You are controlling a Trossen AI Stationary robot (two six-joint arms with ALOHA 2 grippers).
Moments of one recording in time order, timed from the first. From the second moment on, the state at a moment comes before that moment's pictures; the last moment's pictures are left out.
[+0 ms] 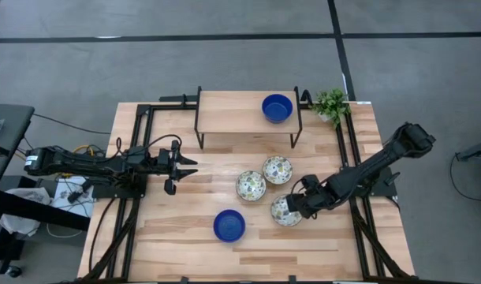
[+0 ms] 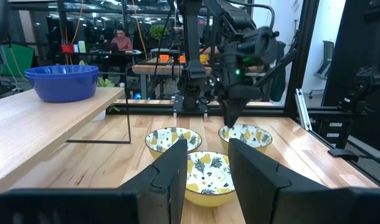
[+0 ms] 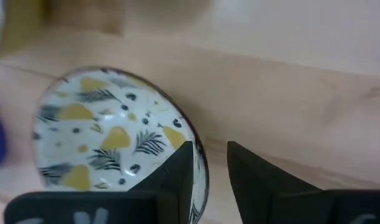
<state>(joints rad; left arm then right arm) 0.03 0.49 0.07 0.63 0.06 0.02 0.51 1.37 0.77 -0.74 0.15 1.84</state>
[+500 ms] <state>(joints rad) 0.02 0.49 0.07 0.67 0.06 -0.02 0.52 1.06 0.77 -0.76 0.48 1.85</state>
